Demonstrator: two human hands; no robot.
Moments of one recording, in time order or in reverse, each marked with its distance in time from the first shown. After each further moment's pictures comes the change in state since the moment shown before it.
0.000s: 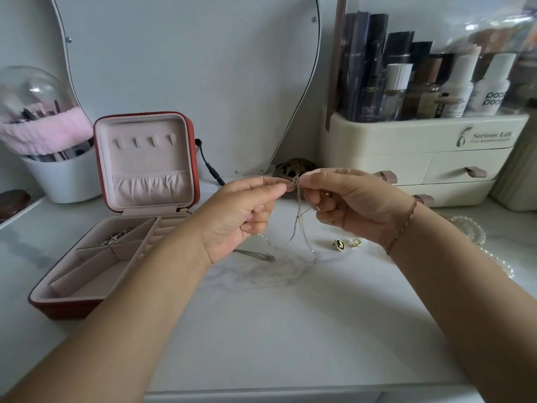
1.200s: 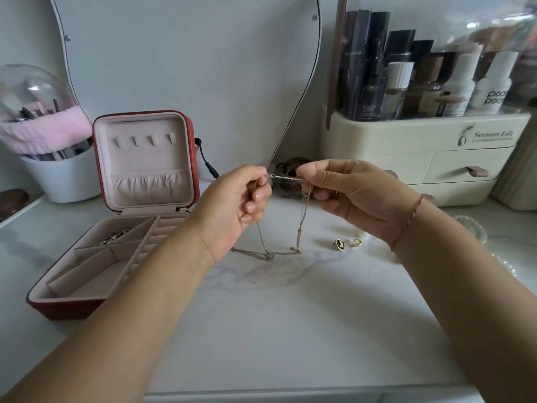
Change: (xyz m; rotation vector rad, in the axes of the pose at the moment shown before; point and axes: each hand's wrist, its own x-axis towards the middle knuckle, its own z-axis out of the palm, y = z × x) left_hand 0.003 0.003 -0.001 -0.114 0.064 0.049; right_hand -0.002 -0.003 -0.001 0.014 0.066 -0.097
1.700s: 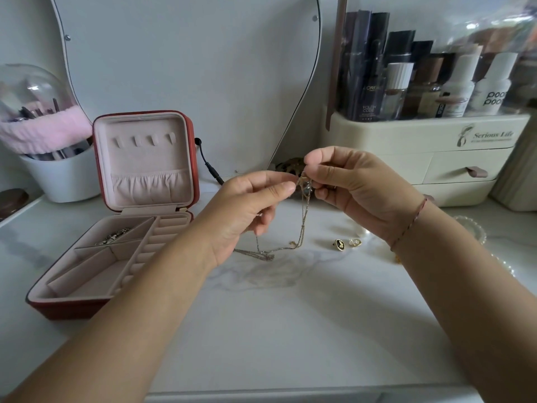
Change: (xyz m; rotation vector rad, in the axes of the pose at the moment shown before) left_hand -0.006 -0.005 0.004 0.273 -0.042 0.083; right_hand -0.001 -0.003 0.001 0.046 -0.027 -0.155
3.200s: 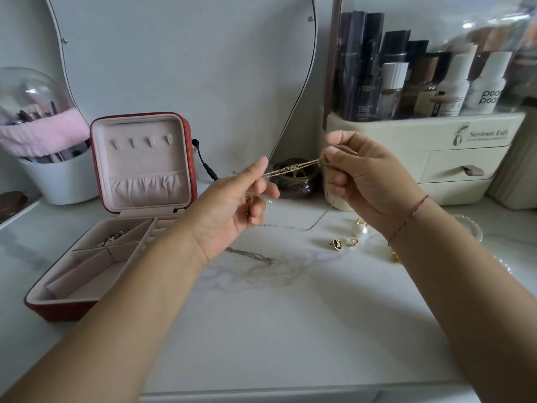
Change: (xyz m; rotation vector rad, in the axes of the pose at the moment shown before) left_hand 0.008 0.003 -0.007 -0.263 0.025 -0.128; right_hand 0.005 0.000 -0.006 0.157 0.146 -0.104
